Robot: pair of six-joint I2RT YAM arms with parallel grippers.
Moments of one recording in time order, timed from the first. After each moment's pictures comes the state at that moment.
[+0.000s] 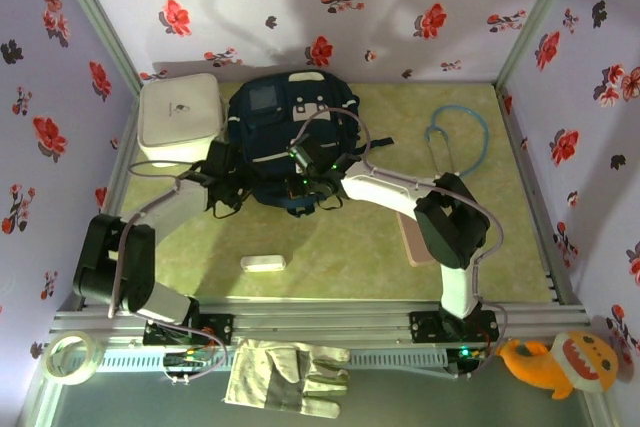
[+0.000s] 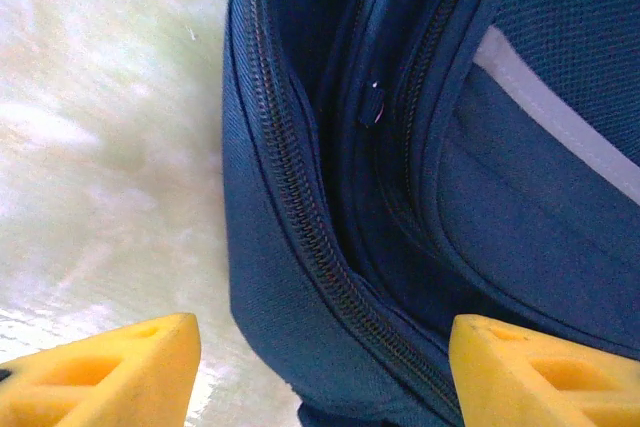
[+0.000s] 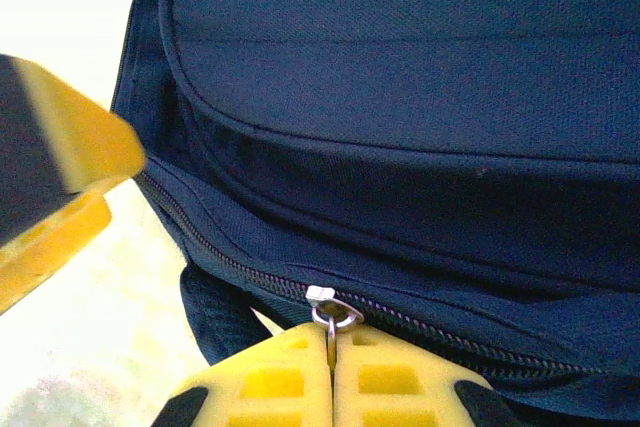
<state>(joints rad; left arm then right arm) -0.35 1.49 0.85 -0.32 0.12 -1.09 0.86 1.91 1.41 -0.39 -0.06 0.55</state>
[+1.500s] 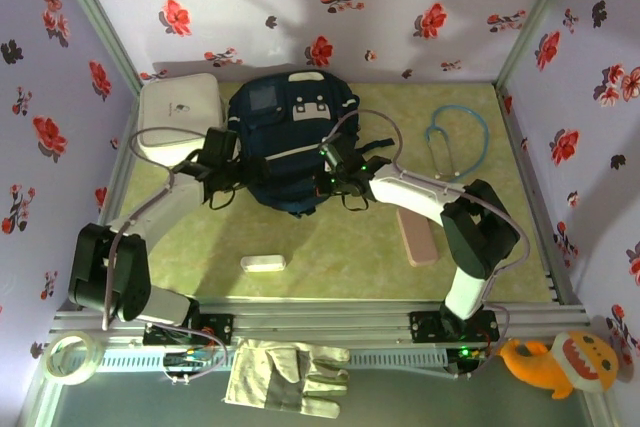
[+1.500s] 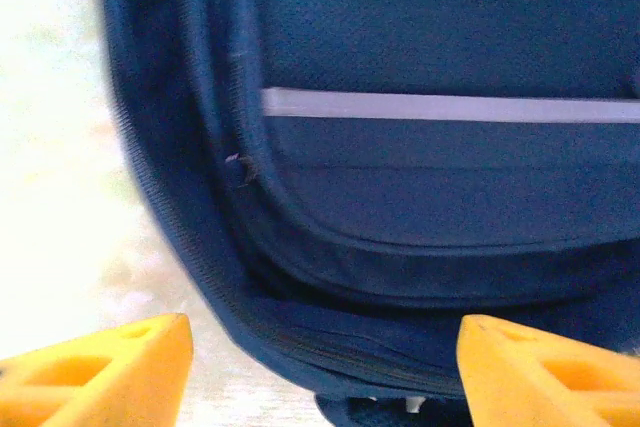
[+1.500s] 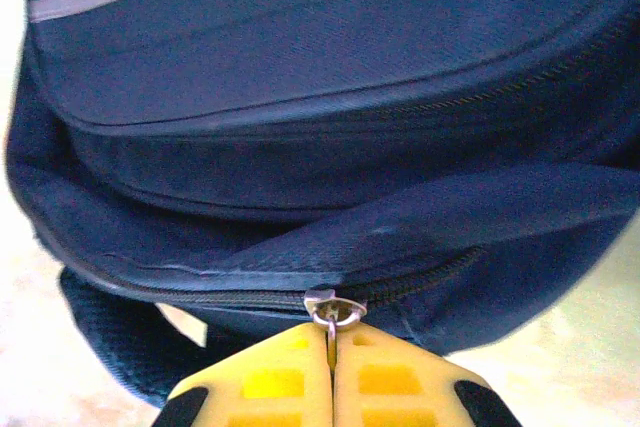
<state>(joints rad) -0.36 1.43 0.97 -0.42 0.11 -0.55 0.75 1.75 1.20 -0.35 -0.07 0.56</state>
